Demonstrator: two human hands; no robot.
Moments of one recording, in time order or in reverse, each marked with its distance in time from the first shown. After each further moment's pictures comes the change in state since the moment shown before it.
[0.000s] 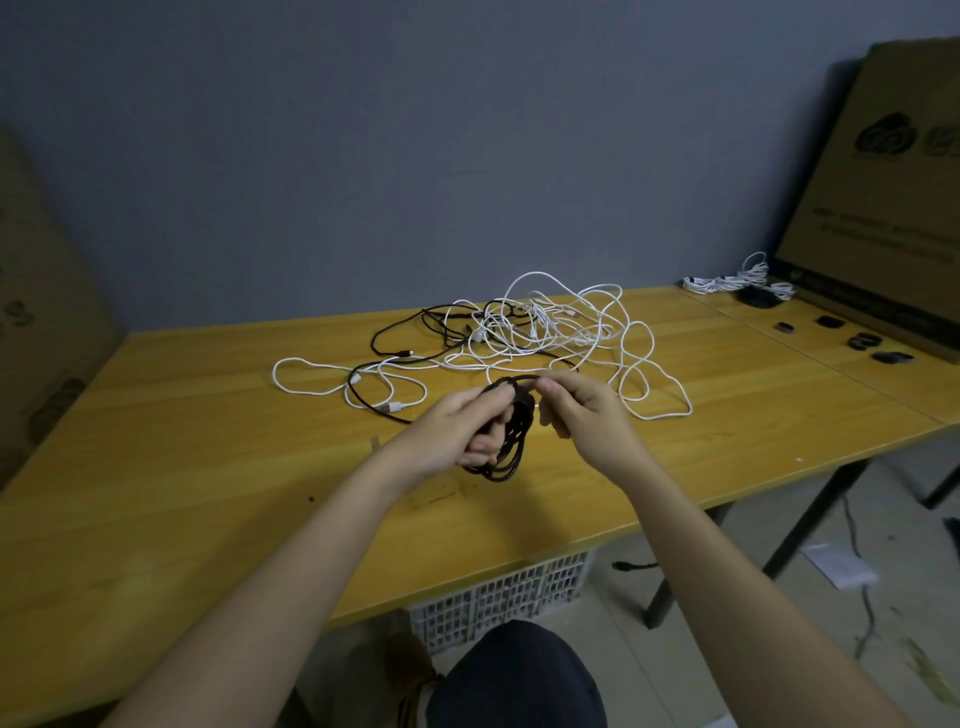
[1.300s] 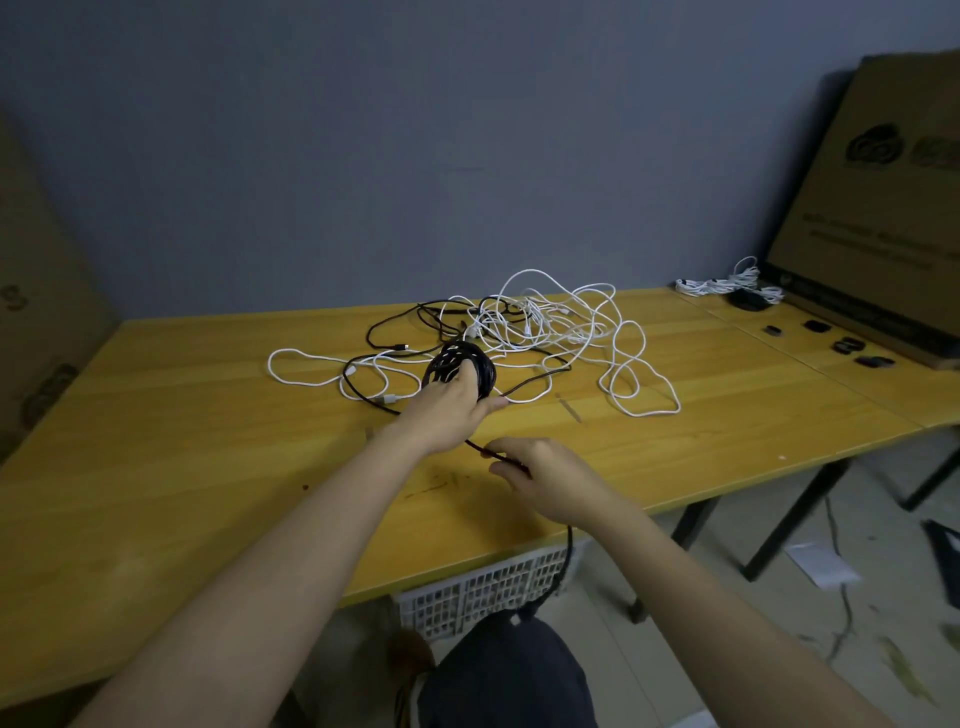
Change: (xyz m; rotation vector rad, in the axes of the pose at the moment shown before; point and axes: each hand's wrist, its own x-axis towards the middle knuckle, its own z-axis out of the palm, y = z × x) left_hand 0.043 -0.030 -0.017 1.111 0.233 -0.084; right_hand -0.033 0.013 0.027 -0.674 -0.395 -0.016
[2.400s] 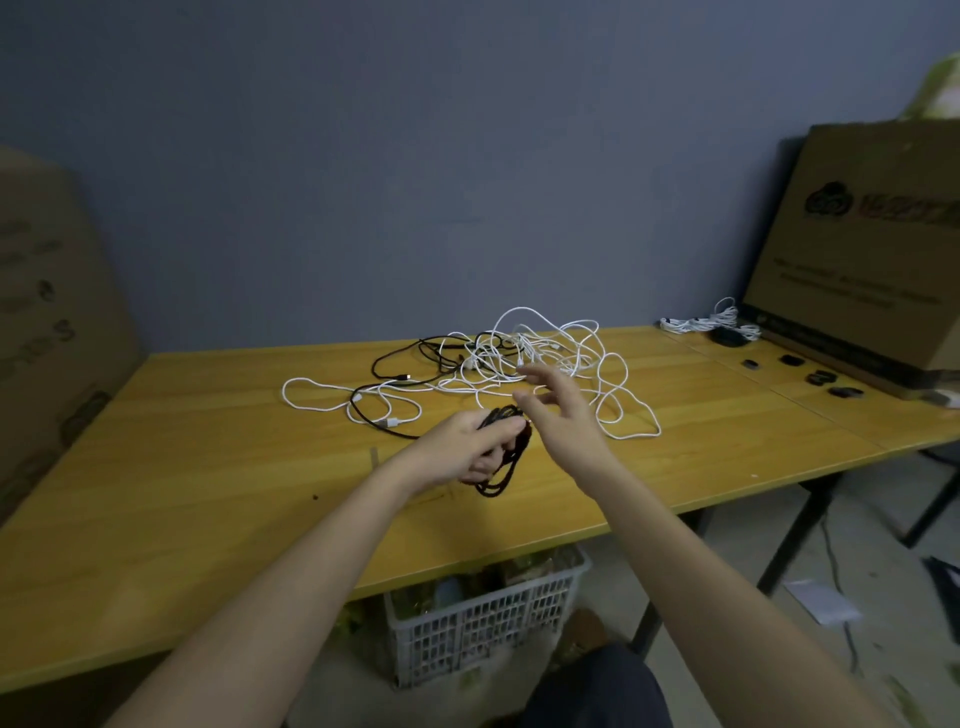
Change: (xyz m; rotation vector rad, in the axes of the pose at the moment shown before) left_hand -0.065 0.044 -0.027 -0.983 -0.252 0.110; right_hand -0.009 -0.033 -0.054 0.681 0.482 0.120
